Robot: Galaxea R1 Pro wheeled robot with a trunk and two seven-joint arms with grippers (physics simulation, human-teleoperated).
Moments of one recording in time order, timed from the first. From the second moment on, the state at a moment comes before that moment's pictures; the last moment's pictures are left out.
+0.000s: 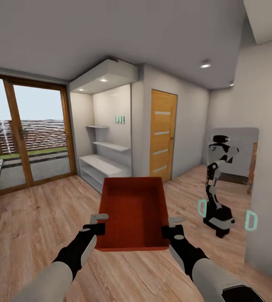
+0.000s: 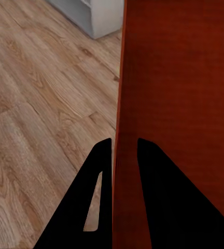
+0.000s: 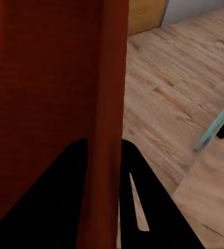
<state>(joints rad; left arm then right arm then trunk) -0.66 -0.08 -0.08 -0.54 0.12 0.26 0.19 -0.73 0.12 0.11 -0.28 0.05 0.00 -0.20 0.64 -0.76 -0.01</state>
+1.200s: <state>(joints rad) -0.66 -0.08 -0.08 -0.54 0.12 0.26 0.19 -0.73 0.12 0.11 -0.28 0.05 0.00 -0.20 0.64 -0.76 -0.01</state>
